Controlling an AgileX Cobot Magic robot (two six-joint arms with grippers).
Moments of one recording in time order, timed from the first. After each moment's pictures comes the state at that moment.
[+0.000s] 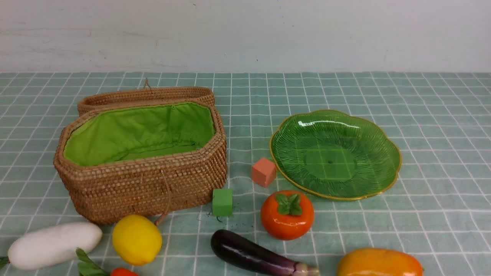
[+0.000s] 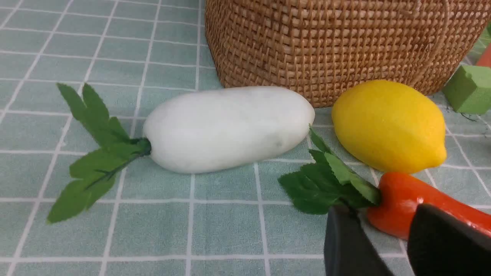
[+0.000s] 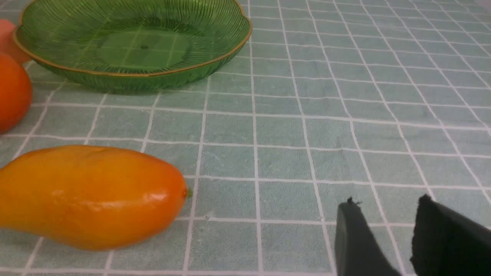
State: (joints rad) right arm -0.10 -0.01 0.02 0.15 0.38 -0.23; left arm -0.11 -0.01 0.03 -0.02 0.39 -0.16
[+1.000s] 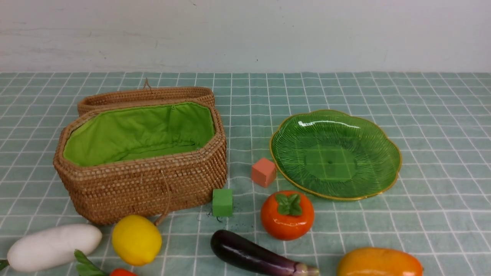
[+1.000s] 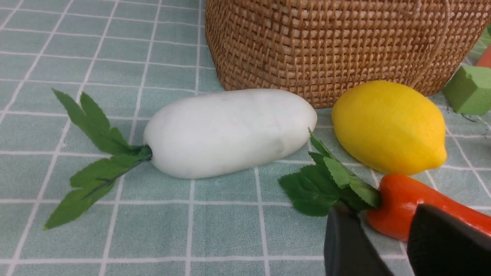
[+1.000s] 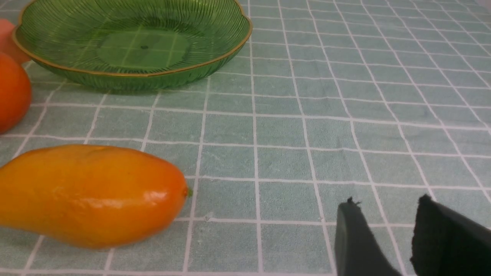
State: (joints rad) right arm -0.10 -0.01 0.02 0.15 0.38 -0.23; left arm -0.11 -0.01 0.03 -0.03 0.37 -0.16
